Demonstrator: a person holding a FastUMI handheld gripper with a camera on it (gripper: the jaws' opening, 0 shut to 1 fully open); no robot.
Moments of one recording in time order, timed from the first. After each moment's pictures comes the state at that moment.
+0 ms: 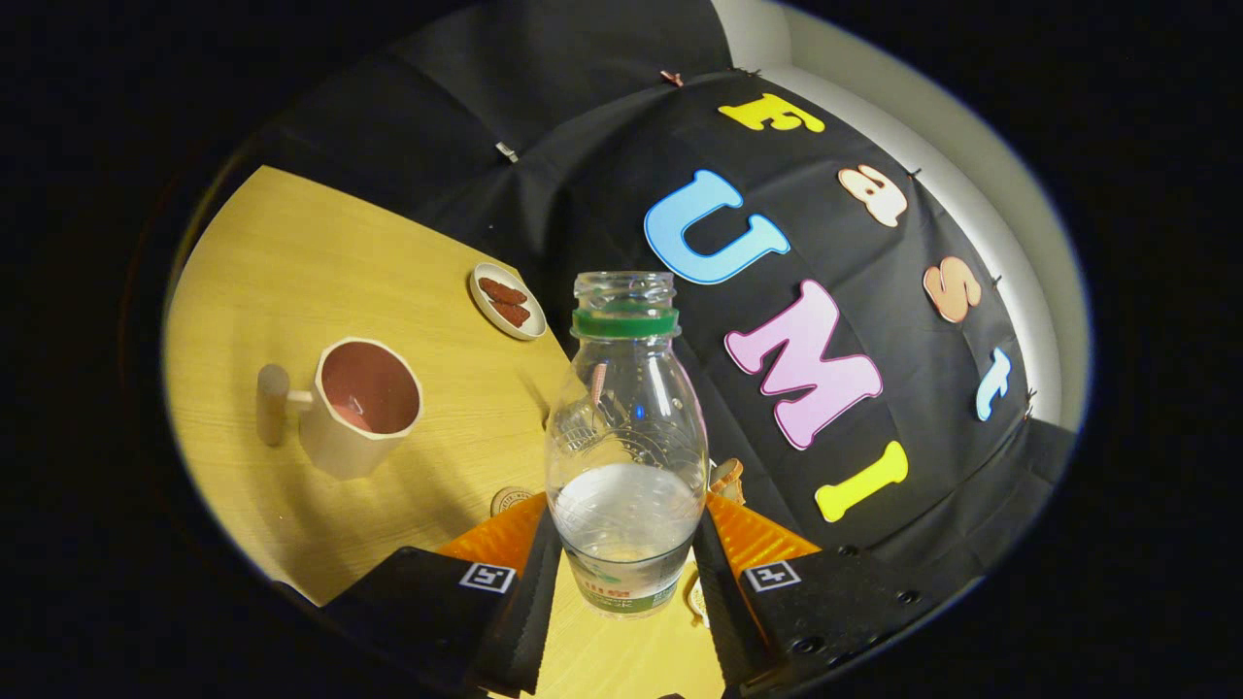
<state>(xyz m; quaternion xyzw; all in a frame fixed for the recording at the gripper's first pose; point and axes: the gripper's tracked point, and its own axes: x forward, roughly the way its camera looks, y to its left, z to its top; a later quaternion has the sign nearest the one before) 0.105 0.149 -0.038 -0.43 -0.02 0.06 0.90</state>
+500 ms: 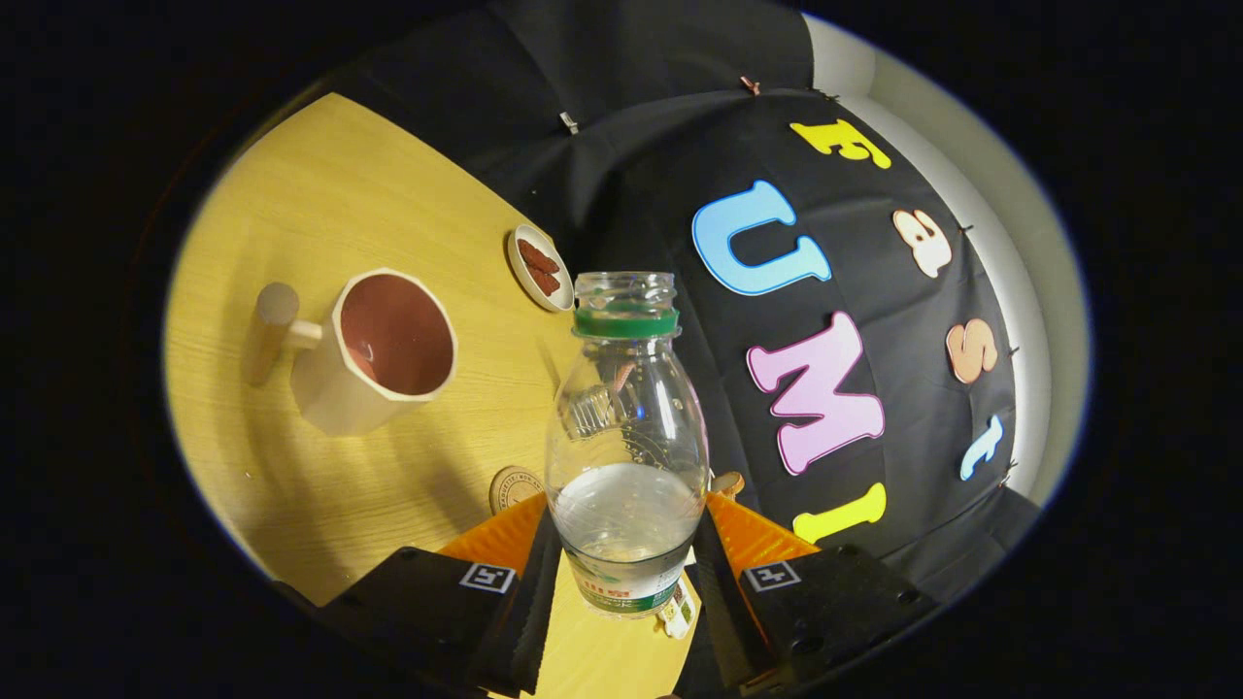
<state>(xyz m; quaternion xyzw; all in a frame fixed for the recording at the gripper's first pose) 0.120 0.164 -0.071 -0.53 -0.01 0.06 0.85</state>
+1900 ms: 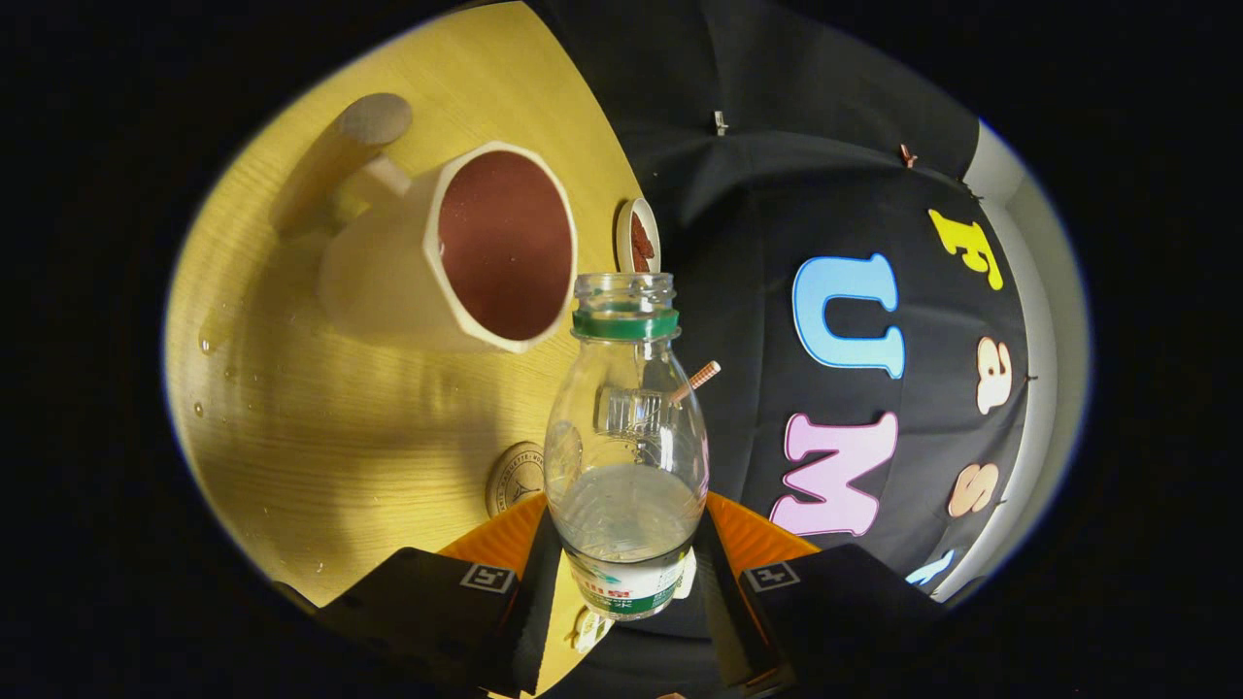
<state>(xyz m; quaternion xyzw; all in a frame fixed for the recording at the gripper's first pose) 0.159 0.179 -0.103 -0.70 0.00 0.10 0.71</state>
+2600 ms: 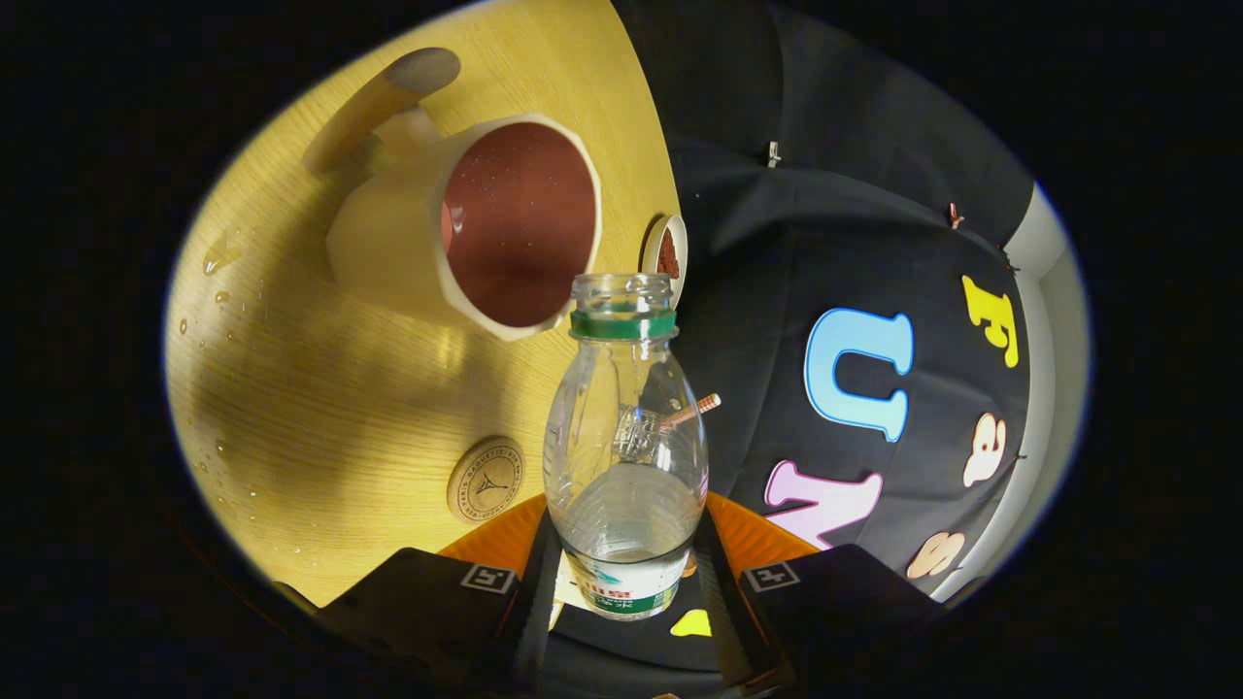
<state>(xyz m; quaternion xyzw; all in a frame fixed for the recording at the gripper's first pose) 0.178 0.190 -0.089 -0.76 -0.03 0.13 0.64</state>
